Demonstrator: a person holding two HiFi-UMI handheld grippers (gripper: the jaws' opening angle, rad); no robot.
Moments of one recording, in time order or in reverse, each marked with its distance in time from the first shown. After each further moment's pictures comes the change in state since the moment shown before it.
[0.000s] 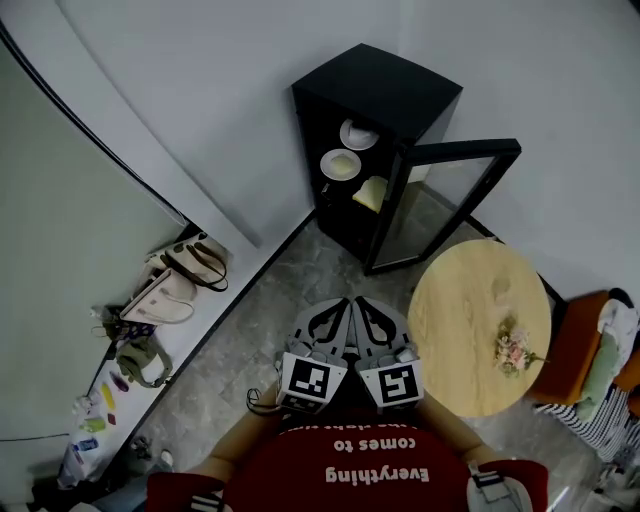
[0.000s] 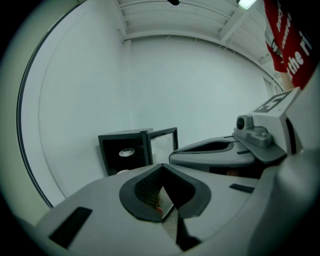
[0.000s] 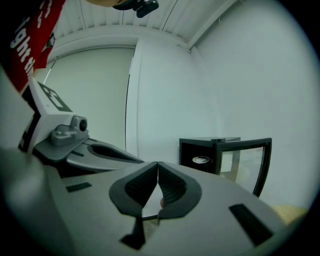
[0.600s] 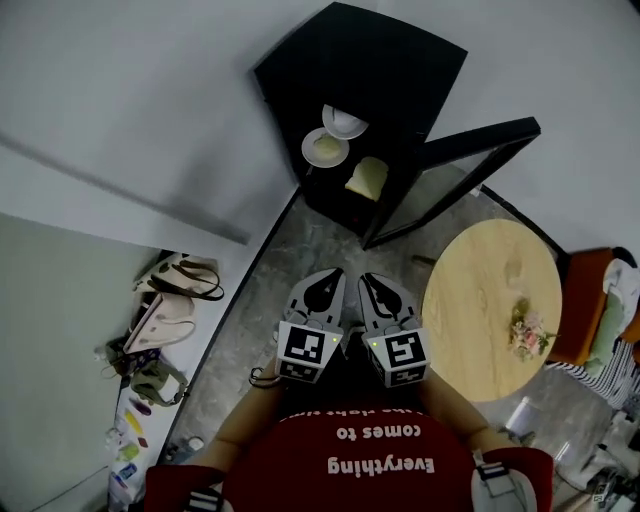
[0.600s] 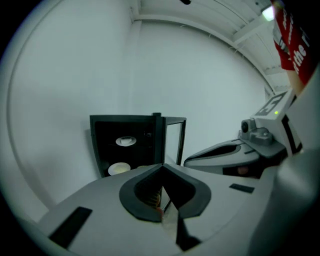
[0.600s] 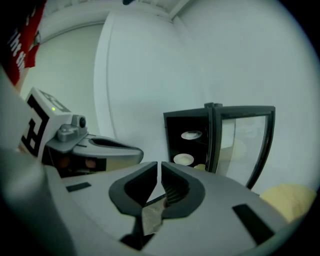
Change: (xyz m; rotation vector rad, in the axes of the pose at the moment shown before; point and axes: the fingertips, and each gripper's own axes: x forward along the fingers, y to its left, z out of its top) left arm 0.123 0.108 -0.033 -0.076 0.096 -0.138; right arm 0.127 -0.073 -0.067 0.164 0.251 -0.128
